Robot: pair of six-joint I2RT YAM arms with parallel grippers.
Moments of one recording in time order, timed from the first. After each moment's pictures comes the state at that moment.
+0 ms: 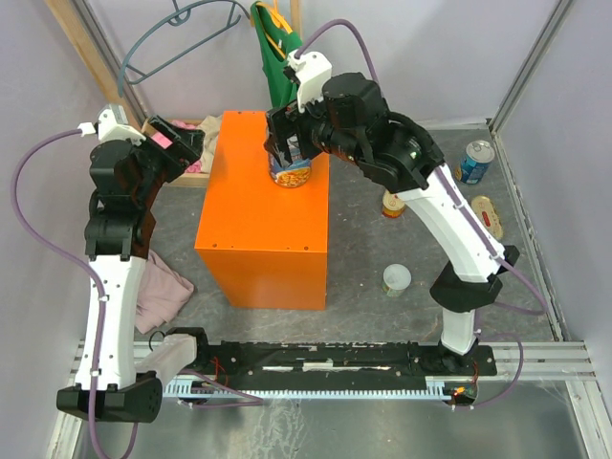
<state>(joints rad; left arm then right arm) -0.01 1.02 1.35 -0.48 0.05 -0.64 0.91 1.88 2.58 -0.98 0.15 0.11</state>
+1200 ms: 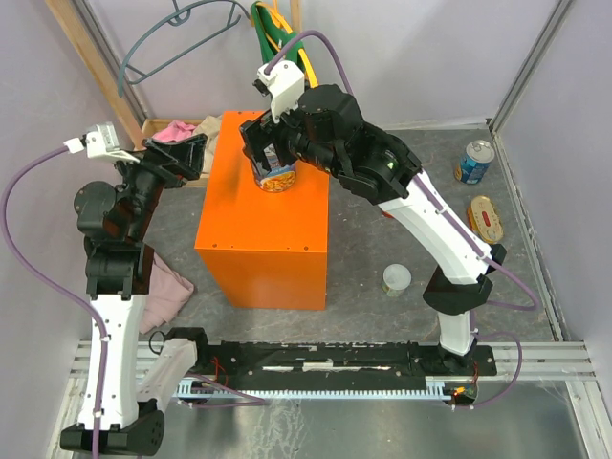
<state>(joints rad) -0.01 0.82 1.17 -0.15 0.22 -0.56 1.00 1.93 2.58 -0.86 0.22 0.01</state>
